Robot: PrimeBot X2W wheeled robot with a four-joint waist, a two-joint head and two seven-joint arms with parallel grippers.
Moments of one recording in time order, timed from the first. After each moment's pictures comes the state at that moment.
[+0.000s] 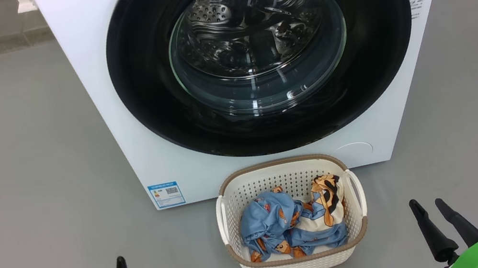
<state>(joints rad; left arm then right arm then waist) 0.00 0.03 -0.03 0.23 -0.43 -0.11 -0.19 -0.06 -0.23 0.15 0.38 0.72 0.13 -0.19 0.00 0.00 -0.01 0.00</state>
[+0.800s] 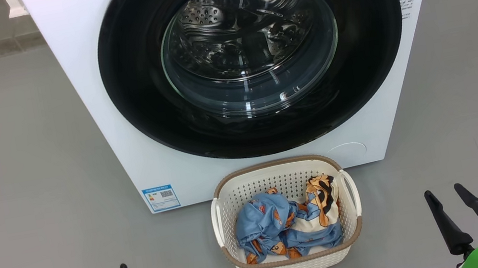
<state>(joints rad) 0.02 0.03 -0.02 0.24 -0.22 -0.11 -0.25 -0.06 -0.26 0.10 0.37 0.47 0.13 -0.25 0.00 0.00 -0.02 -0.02</state>
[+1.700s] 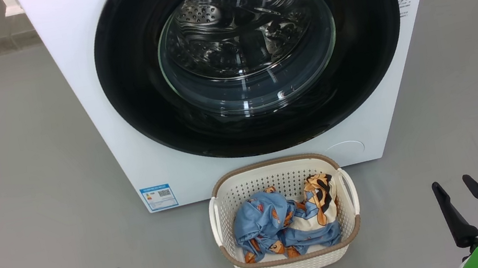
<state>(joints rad) 0.02 0.03 0.00 0.27 -0.19 -0.09 -0.25 -0.06 -0.26 0.05 0.34 0.43 0.13 -0.25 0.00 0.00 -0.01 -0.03</state>
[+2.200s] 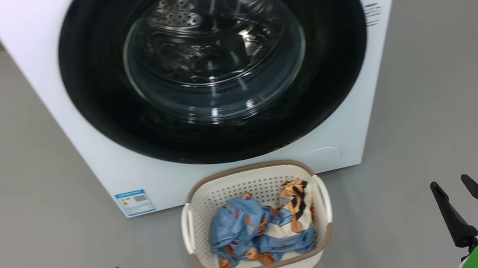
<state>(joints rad) 0.02 0.04 0.00 0.27 -0.19 -0.09 -0.25 -0.06 -0.26 0.05 0.34 0.43 0.13 -0.25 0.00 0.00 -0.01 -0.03</state>
